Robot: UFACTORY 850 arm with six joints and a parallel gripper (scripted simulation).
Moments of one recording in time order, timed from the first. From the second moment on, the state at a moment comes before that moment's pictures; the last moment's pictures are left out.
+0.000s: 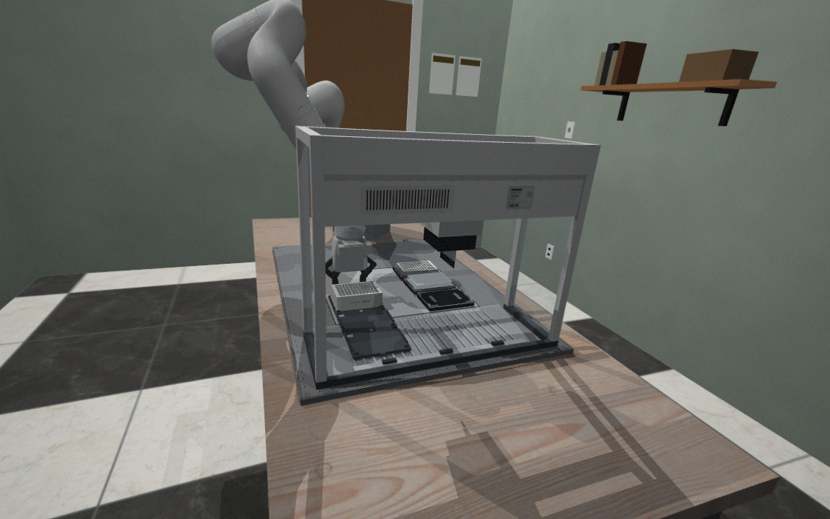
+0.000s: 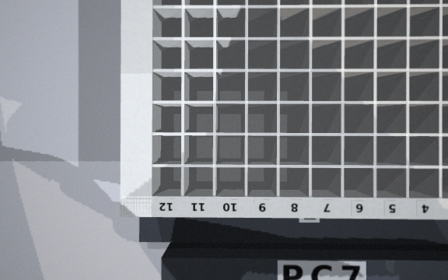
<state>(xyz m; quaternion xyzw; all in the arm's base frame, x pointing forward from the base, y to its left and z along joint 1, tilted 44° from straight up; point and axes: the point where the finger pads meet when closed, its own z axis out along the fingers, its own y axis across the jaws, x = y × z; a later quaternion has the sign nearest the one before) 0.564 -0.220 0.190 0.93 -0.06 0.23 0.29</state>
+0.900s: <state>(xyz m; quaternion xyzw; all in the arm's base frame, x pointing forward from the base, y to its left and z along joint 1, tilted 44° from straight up) 0.584 -0.220 0.201 0.93 -0.06 0.23 0.29</state>
